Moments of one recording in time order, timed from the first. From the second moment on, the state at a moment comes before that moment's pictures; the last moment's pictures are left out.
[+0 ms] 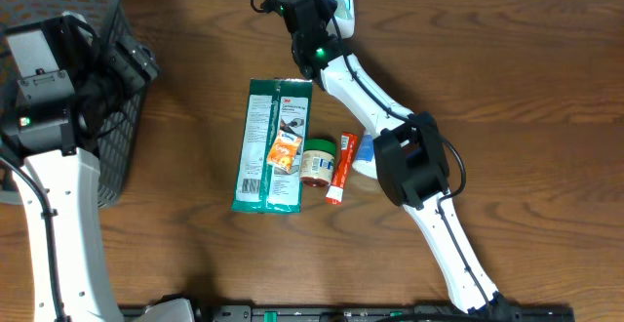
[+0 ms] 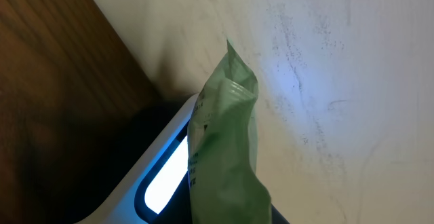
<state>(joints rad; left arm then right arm) 0.25 1.37 1.46 -0.87 0.20 -0.47 0.55 2.68 2.36 -0.12 0.60 -0.85</state>
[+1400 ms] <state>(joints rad) 0.25 1.37 1.46 -0.87 0.20 -0.47 -0.12 1.85 2.33 -1.55 -0.19 -0.29</state>
